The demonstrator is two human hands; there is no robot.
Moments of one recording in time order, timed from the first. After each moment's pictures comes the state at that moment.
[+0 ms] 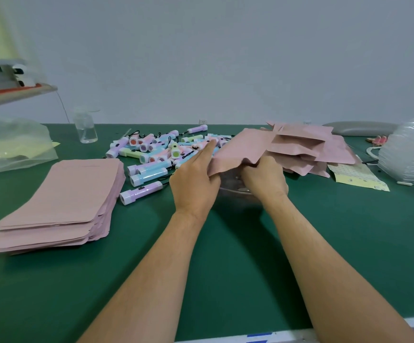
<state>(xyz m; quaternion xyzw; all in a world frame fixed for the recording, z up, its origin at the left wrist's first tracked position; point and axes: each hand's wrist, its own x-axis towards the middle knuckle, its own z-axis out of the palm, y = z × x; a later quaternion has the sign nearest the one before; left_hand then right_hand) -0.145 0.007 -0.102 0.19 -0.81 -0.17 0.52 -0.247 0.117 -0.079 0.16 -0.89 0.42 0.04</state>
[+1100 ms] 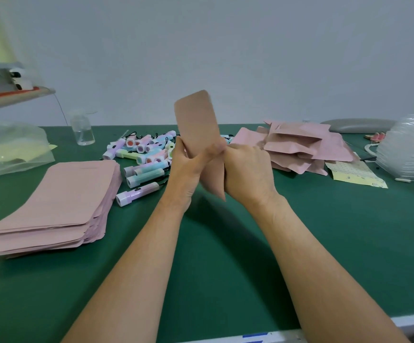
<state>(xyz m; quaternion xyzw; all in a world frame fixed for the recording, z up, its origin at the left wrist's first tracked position) -0.142 -0.004 -0.073 0.09 -0.62 -0.68 0.37 -0.203 0.116 -0.053 0.48 -0.75 0.25 0.38</state>
